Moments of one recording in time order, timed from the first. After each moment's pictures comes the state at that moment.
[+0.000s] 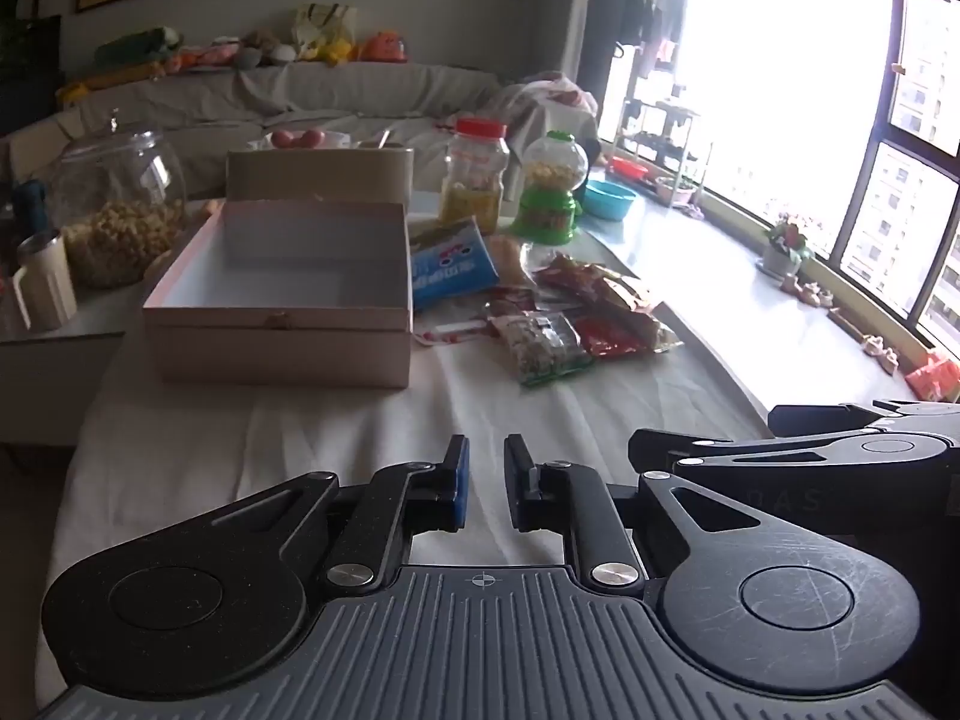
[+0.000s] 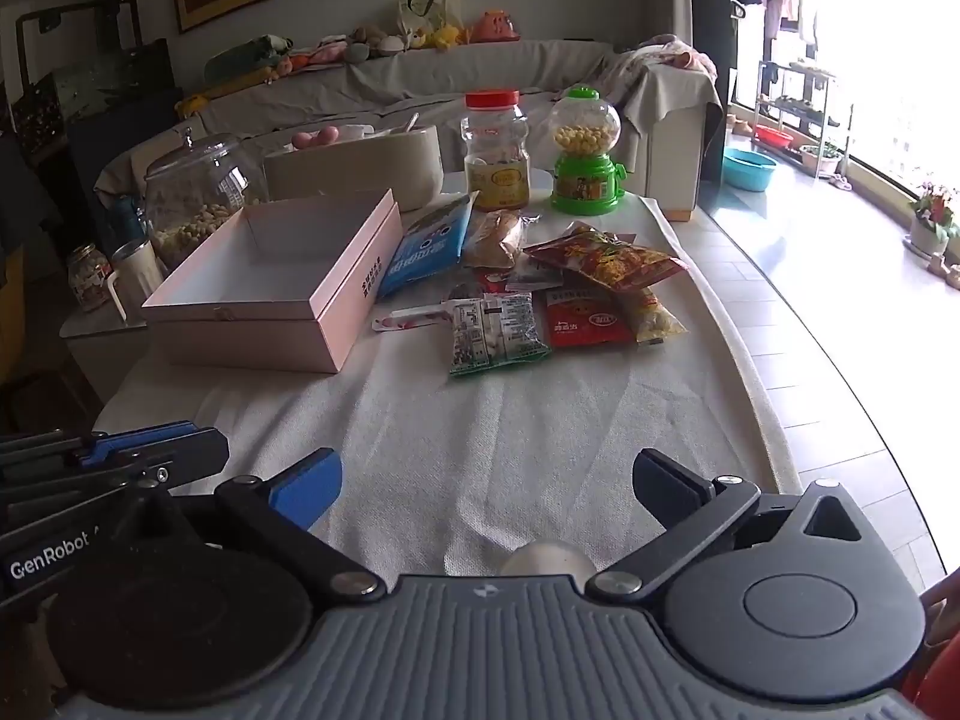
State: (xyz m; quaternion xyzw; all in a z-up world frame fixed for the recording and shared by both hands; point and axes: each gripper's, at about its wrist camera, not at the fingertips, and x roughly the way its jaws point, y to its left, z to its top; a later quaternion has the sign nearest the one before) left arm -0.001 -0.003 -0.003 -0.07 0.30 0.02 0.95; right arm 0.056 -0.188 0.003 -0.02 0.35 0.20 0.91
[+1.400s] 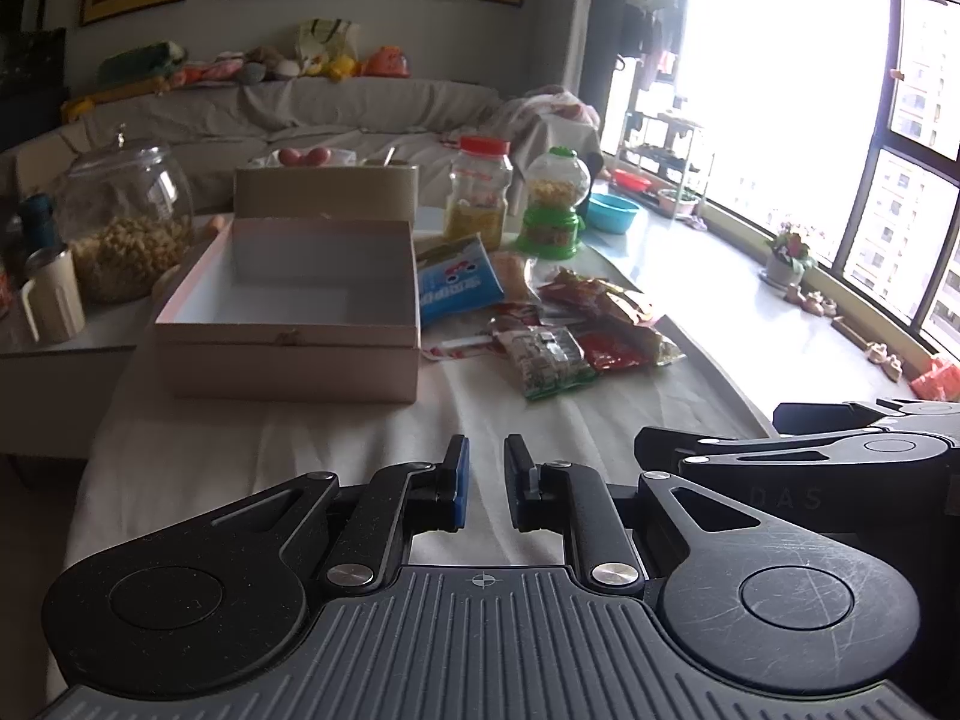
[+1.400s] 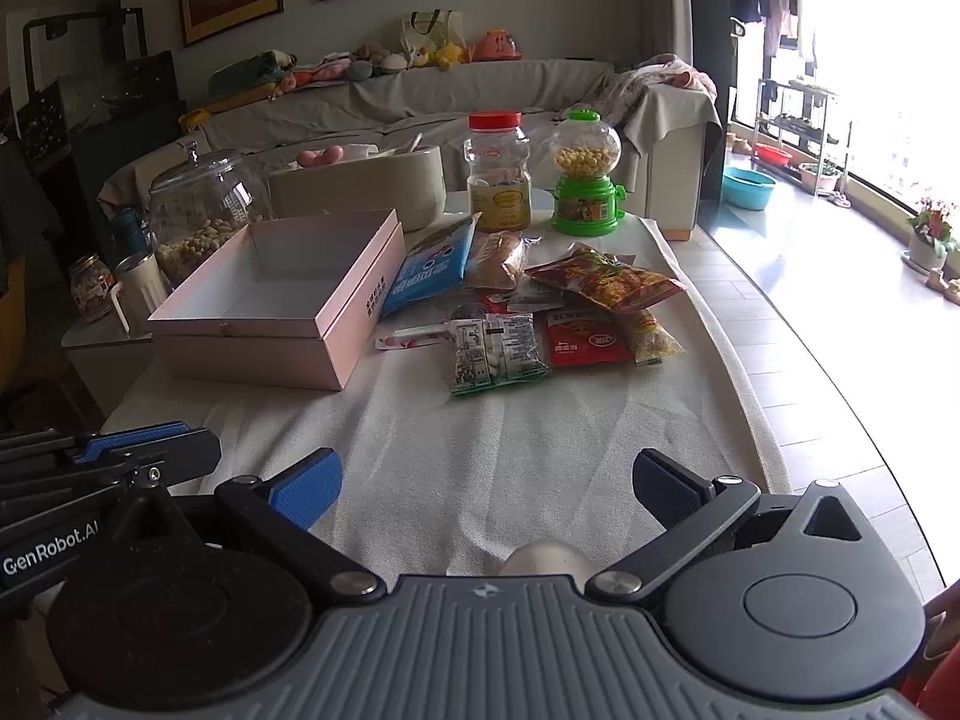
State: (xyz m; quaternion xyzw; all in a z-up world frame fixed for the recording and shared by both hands) left arm -0.011 -0.004 0.007 -0.07 0.29 0.03 0.95; right arm 0.050 -0.191 0.010 -0.02 0.33 0.20 0.92
